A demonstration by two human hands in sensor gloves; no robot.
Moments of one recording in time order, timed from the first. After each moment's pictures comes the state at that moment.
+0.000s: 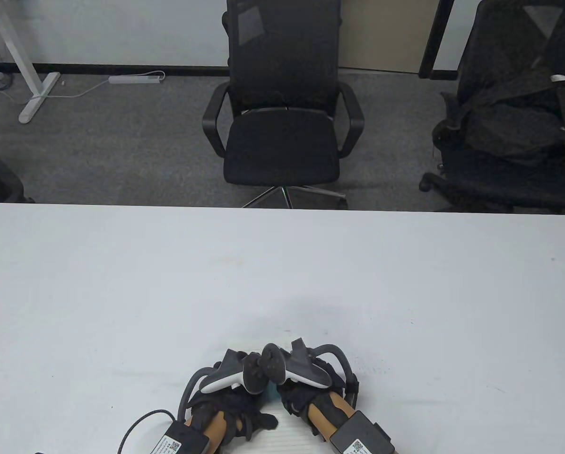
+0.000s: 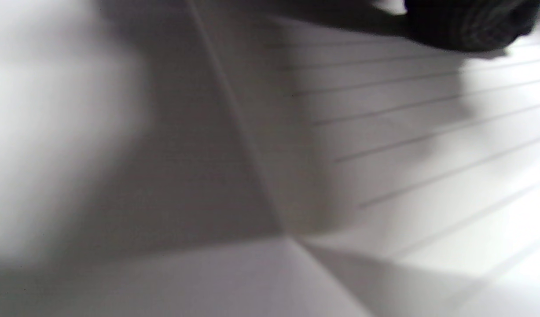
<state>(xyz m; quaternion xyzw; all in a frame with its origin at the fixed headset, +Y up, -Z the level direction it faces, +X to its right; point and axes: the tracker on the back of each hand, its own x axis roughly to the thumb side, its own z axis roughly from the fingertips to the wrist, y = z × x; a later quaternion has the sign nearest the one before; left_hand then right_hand) -0.118 -0.798 -0.283 -0.38 -0.18 0.02 0.91 0.013 -0.753 -0.298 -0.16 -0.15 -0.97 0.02</state>
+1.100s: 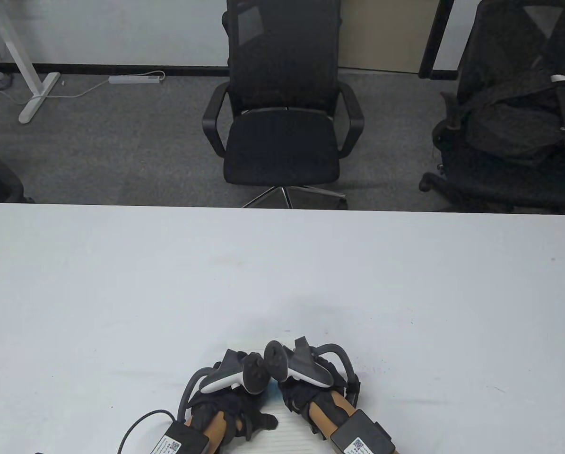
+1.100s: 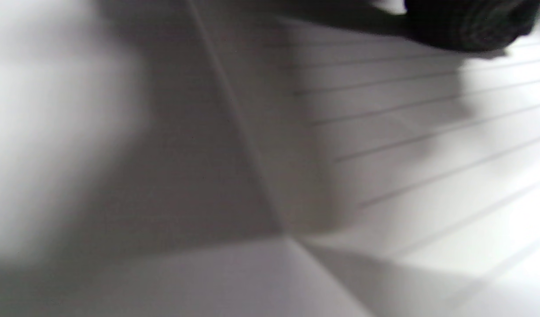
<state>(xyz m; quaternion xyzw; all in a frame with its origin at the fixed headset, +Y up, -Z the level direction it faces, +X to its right) -0.118 -0.799 -0.283 -0.38 -0.18 0.02 0.91 0.016 -0.751 -0.299 -0.15 -0.13 -0.98 0.02</state>
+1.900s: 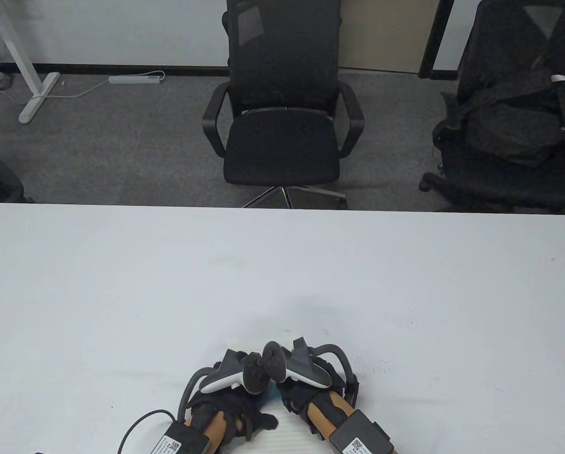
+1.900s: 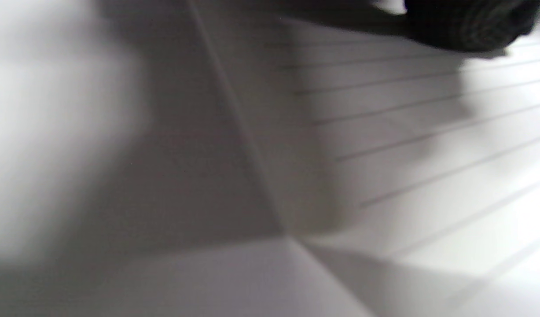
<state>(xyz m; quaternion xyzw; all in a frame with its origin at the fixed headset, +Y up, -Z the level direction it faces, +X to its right) -0.118 -0.799 -0.283 -0.38 -0.18 0.02 0.91 0.017 -0.750 -0.300 -0.14 -0.11 -0.98 0.02</state>
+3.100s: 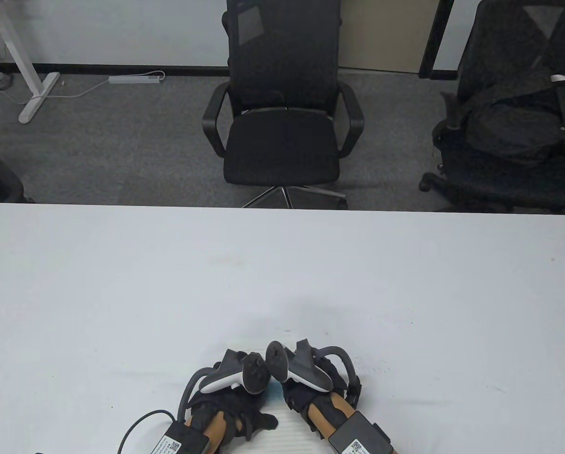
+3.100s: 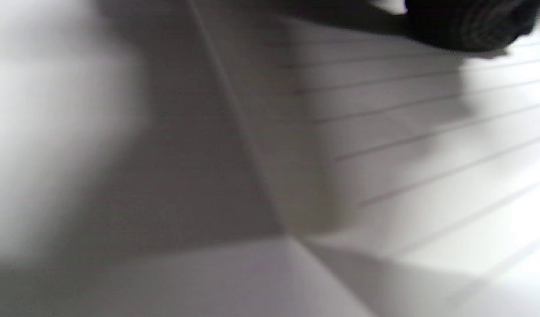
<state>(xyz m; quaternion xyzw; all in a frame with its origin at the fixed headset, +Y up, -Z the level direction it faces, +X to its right) -0.118 -0.799 -0.283 -0.38 -0.18 0.02 0.91 0.023 -0.752 -0.300 -0.11 -0.07 -0.99 0.02</state>
